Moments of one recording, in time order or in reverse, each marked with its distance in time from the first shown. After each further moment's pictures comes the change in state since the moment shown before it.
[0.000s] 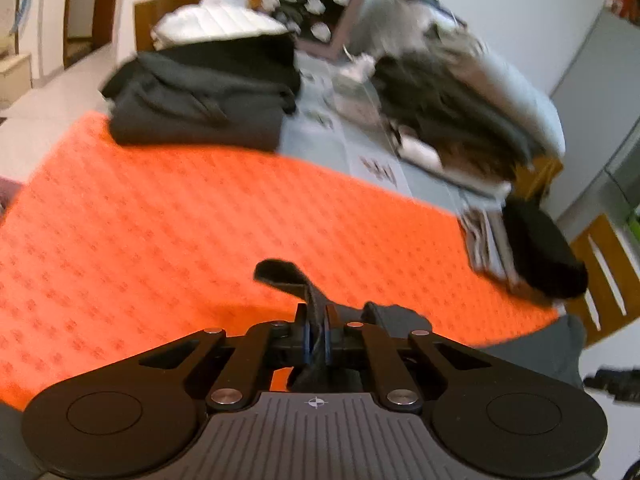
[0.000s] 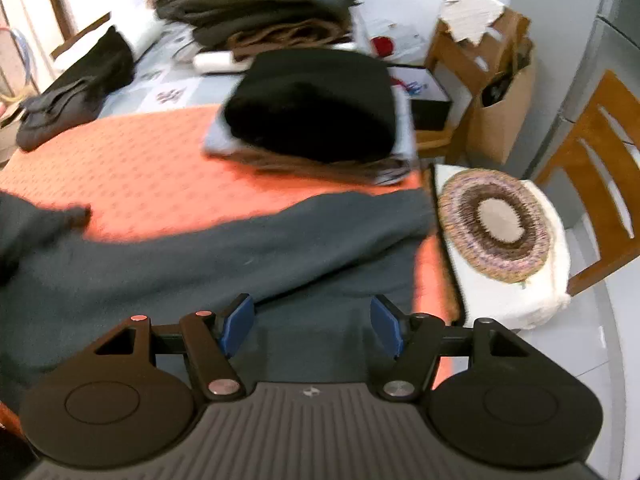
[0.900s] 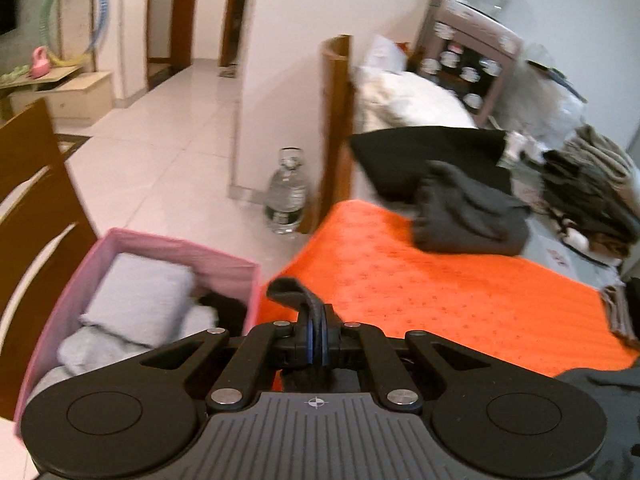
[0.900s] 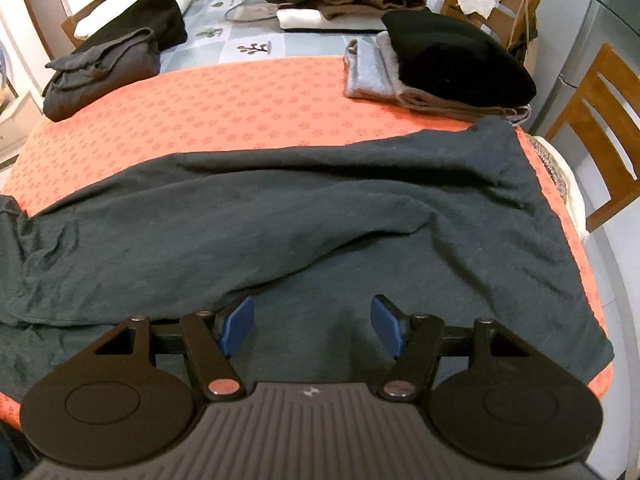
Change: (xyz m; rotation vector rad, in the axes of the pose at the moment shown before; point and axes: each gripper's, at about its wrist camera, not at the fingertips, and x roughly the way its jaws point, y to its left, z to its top) left arm -0.090 0.285 0.080 -0.041 -0.054 0.212; right arm -0.002 0.209 -0.044 0.101 0.059 -0.082
